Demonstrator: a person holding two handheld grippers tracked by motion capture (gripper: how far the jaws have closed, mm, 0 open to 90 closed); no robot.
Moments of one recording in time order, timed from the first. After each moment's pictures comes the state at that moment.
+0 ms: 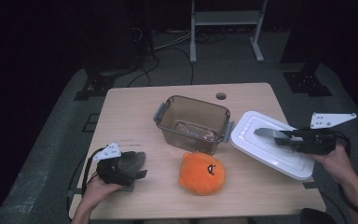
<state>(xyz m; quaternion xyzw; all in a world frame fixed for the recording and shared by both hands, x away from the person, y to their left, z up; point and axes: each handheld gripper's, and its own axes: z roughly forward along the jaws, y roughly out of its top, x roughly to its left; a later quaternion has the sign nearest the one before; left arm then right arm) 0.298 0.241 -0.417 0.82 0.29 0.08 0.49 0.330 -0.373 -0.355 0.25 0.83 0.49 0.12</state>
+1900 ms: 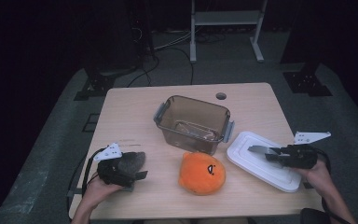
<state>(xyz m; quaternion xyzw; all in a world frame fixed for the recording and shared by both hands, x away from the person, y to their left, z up) 0.298 0.240 -0.417 0.82 0.28 0.08 0.49 0.337 -0.370 -0.446 0.31 0.82 0.47 0.07</state>
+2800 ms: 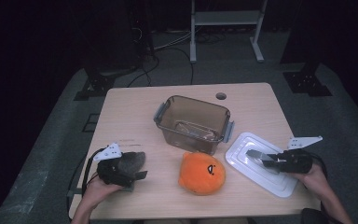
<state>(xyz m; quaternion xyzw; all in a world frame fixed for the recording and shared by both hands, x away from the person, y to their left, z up) 0.298 0.240 -0.417 0.82 0.28 0.08 0.49 0.334 -0.363 -0.465 0.31 0.84 0.44 0.05</state>
